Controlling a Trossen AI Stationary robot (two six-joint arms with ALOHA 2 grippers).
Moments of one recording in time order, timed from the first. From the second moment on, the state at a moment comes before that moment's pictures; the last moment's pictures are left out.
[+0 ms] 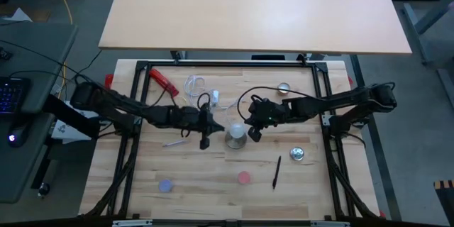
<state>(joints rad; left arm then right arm) -0.07 1.46 0.67 0.34 -0.09 -0.10 0.06 1.44 0.98 -0.32 0.15 0.49</state>
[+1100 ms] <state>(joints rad) -0.22 1.61 0.69 0.63 -0.14 -0.06 0.04 1.46 0.98 -0.26 0.12 0.41</state>
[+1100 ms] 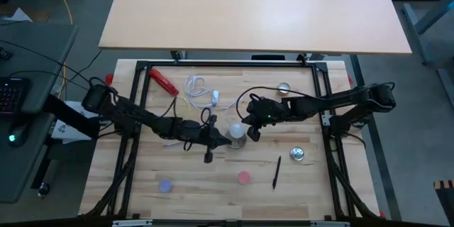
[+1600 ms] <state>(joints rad) -0.21 1.73 0.81 0.58 -0.14 -0.06 0.04 1.47 0.98 -0.23 0.12 0.33</state>
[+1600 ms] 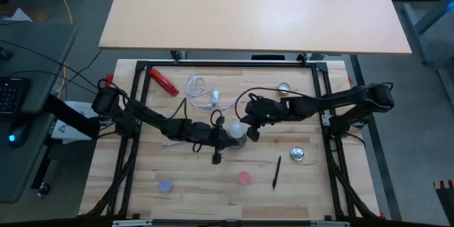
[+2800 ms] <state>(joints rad) -0.17 1.73 0.81 0.52 -0.19 -0.05 0.03 1.52 0.98 -0.17 0.09 0.31</state>
